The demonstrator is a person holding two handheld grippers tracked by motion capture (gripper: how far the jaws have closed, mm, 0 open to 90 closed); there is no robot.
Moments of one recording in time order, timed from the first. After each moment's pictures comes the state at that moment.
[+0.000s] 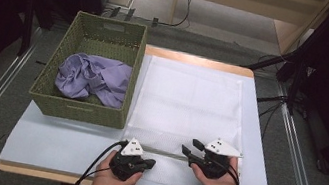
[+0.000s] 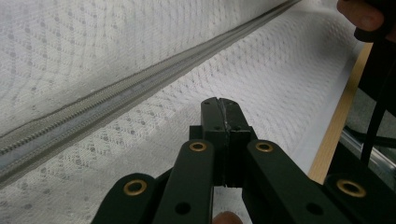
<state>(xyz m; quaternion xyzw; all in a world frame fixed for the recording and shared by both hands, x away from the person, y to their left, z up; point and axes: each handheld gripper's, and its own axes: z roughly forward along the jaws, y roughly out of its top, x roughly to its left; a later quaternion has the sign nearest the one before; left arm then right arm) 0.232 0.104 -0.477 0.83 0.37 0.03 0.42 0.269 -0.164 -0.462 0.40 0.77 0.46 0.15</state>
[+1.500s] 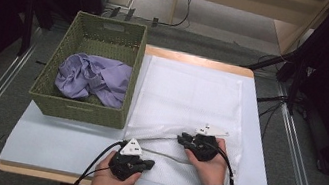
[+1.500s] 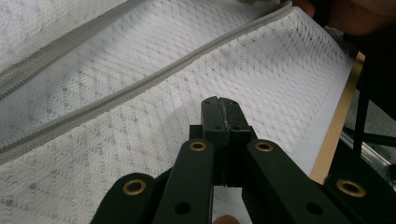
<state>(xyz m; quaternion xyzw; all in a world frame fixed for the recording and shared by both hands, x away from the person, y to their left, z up) 0.233 0.107 -0.482 0.83 0.37 0.02 0.42 0.321 -0.146 -0.486 0.41 0.80 0.43 0.10</state>
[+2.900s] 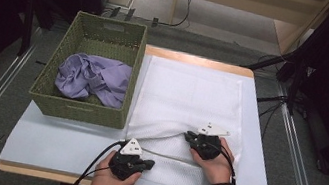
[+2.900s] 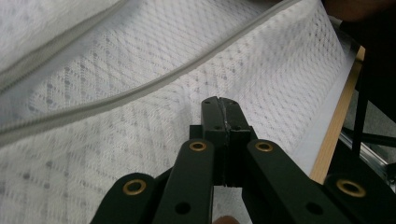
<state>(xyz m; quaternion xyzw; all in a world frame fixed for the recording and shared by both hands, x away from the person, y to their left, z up) 0.234 0.107 -0.483 0.83 0.37 0.01 0.42 0.327 -0.155 -0.486 0.39 0.82 0.39 0.16</state>
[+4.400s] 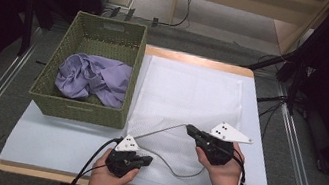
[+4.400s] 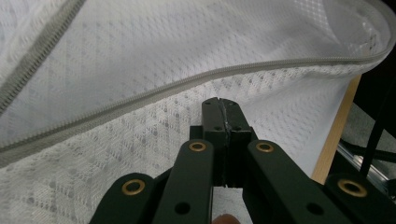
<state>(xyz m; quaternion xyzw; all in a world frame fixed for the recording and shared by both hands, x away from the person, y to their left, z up) 0.236 0.117 -0.474 0.81 0.39 0.02 0.44 0.284 -0.157 -0.401 0.34 0.77 0.51 0.17</state>
